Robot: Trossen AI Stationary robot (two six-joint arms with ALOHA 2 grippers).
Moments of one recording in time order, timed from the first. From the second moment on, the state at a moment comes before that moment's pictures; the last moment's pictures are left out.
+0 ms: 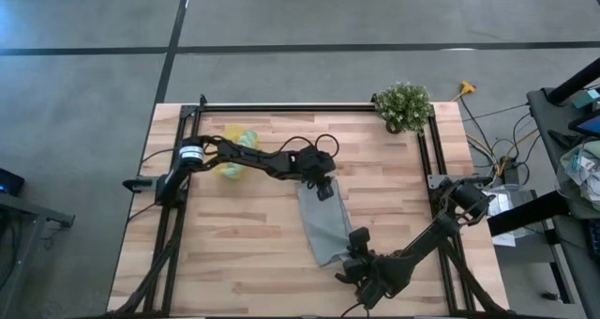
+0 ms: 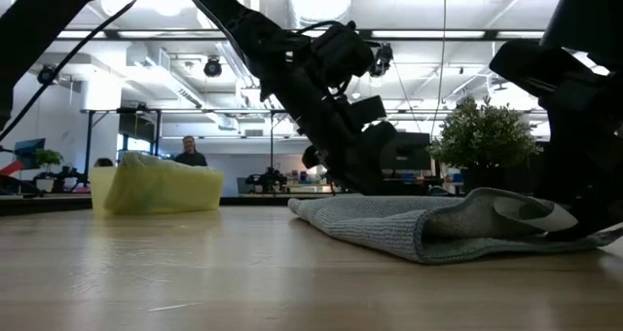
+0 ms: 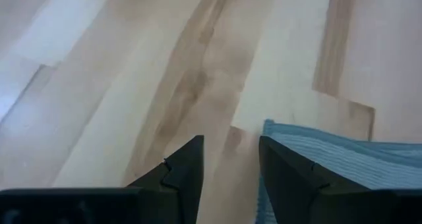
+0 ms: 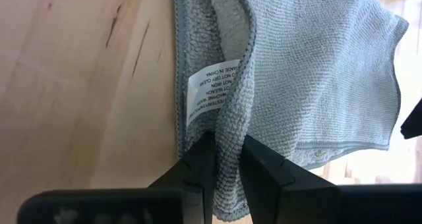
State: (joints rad) left arm 0.10 2.11 1.41 -0.08 -0.16 -0.18; right arm 0.79 2.02 1.21 -0.72 0.66 0.40
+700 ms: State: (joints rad) left arm 0.07 2.16 1.38 0.00 0.02 -0.18; right arm 0.79 2.02 1.20 -0.72 0.66 0.40
